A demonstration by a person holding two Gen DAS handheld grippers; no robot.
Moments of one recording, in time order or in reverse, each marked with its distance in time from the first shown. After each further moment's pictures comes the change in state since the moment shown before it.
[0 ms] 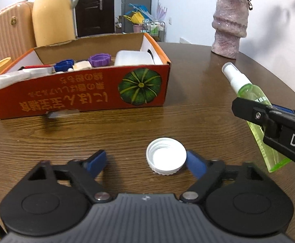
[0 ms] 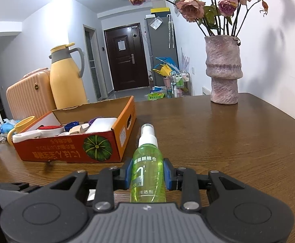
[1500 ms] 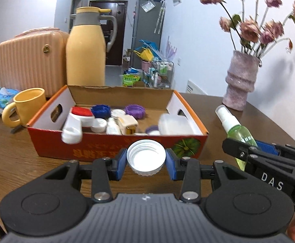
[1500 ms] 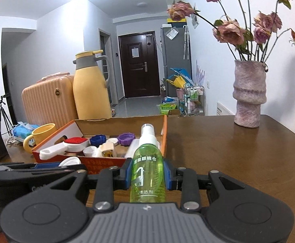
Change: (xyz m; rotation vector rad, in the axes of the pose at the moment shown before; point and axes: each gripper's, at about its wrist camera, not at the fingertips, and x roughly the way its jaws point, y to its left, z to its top) left arm -0.065 0.083 0.035 -0.085 -0.223 -0.016; right arm -0.001 0.080 0.033 -0.074 -0.055 0.045
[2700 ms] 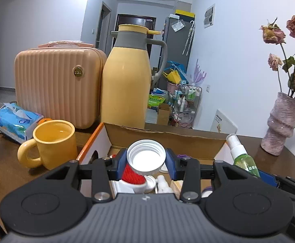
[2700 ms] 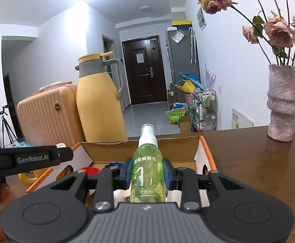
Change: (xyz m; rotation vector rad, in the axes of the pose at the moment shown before) left arm 0.056 0.089 0.078 -0.105 -0.115 0.115; right arm 0.109 0.054 0.043 0.036 -0.035 0.039
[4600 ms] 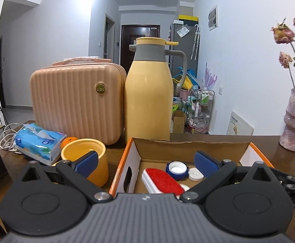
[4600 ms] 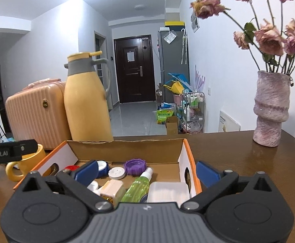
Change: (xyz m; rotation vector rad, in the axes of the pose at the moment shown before) left arm -0.008 0.036 0.010 0.083 -0.056 0.084; right arm -0.015 -0.008 0.006 -0.037 0.004 -0.080
